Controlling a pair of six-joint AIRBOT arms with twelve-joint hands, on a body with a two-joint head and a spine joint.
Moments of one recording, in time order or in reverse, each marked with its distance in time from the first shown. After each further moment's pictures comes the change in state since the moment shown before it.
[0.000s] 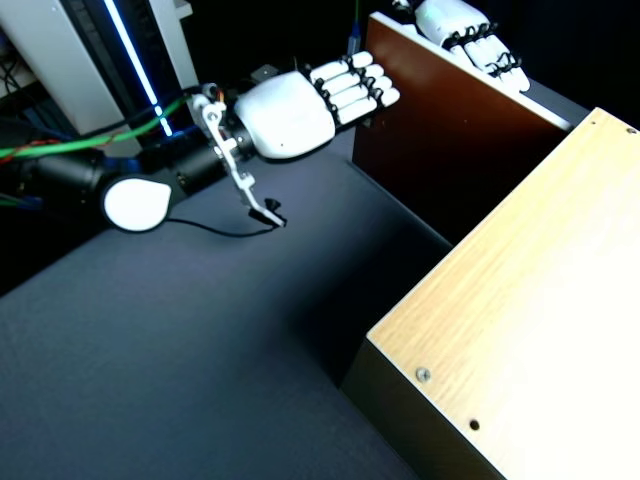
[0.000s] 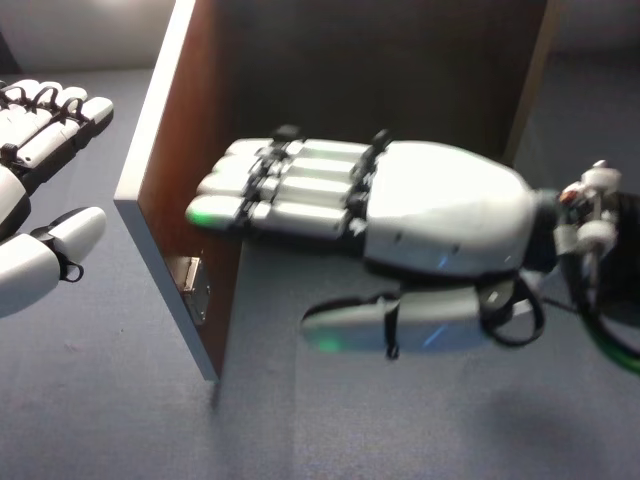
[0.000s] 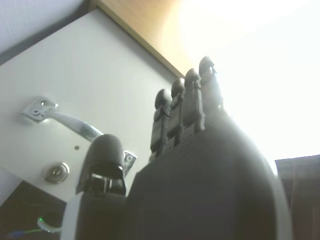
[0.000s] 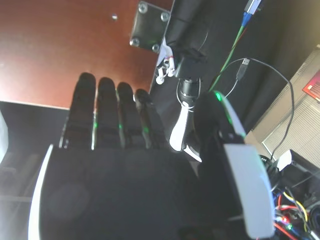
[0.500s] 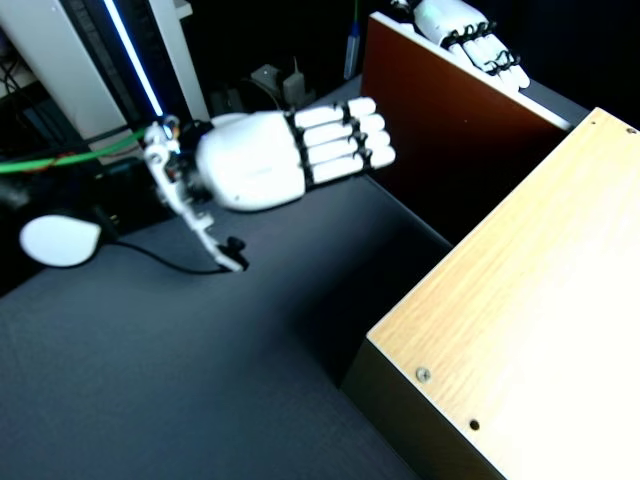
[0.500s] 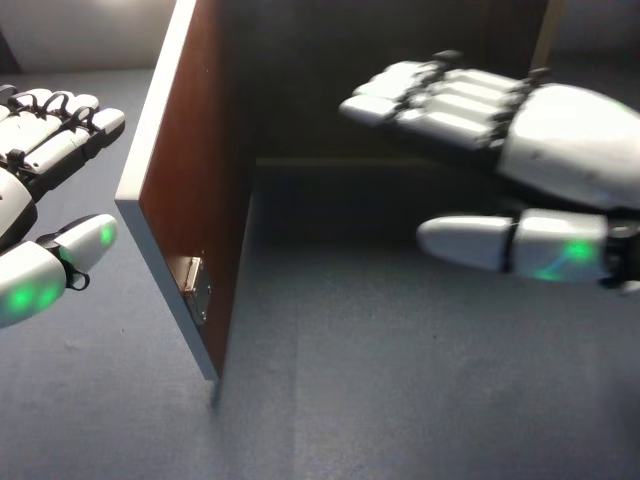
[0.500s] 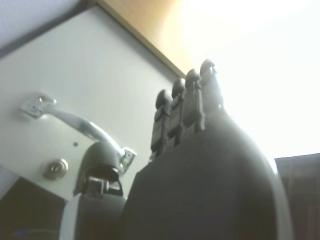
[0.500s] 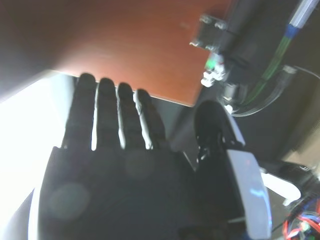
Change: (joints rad) left arm 0.011 0.001 -0.023 0.017 -0.035 -0.014; right arm -0.124 0.186 -0.036 0.277 0.045 -0.105
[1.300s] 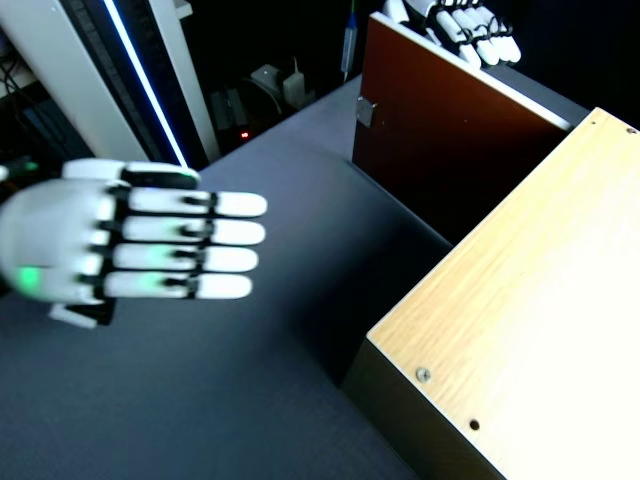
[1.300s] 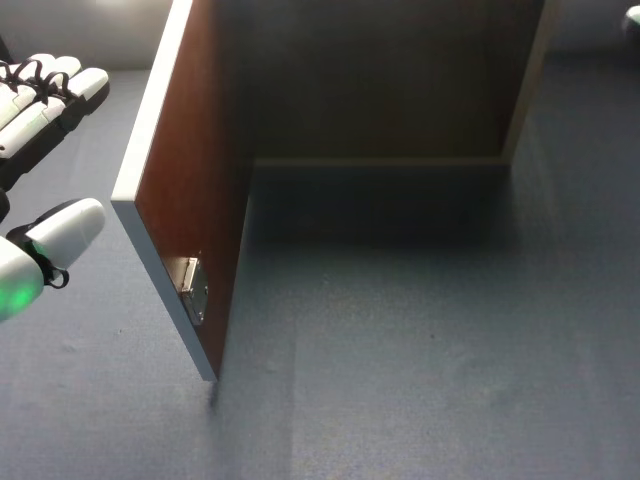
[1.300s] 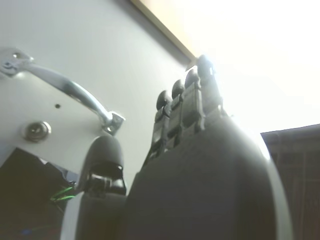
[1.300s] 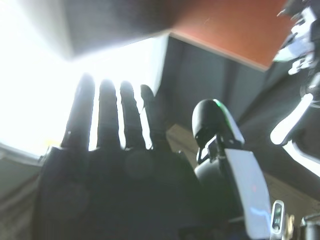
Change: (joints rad) left arm 0.067 0.039 -0.049 0.050 -0.200 -0.071; right arm -0.433 0.228 -0.177 0.454 0.510 -0.070
